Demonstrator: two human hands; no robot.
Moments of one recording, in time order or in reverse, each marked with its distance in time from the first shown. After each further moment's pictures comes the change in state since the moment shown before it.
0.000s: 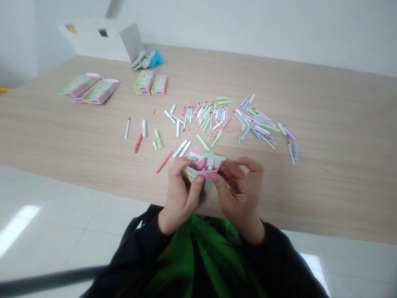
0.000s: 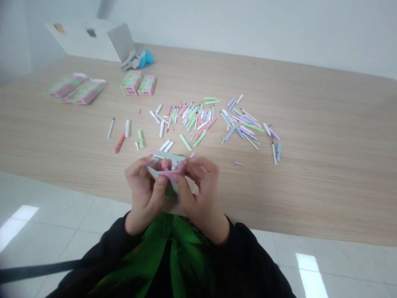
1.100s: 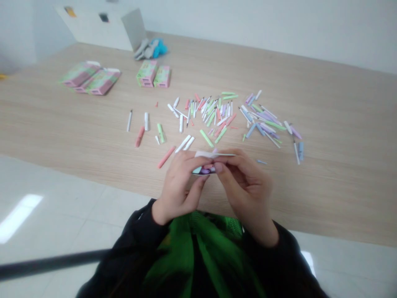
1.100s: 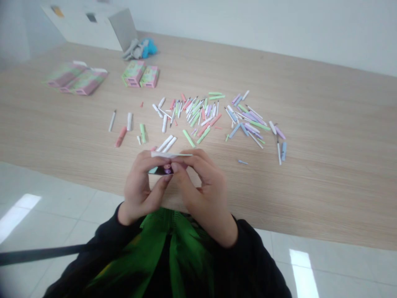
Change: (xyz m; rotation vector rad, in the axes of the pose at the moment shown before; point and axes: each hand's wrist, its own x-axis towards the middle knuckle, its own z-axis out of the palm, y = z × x) left_hand 0.028 0.010 -0.020 0.029 -0.171 0.272; right_hand 0.025 -0.026 -0.009 0.000 -0.143 0.020
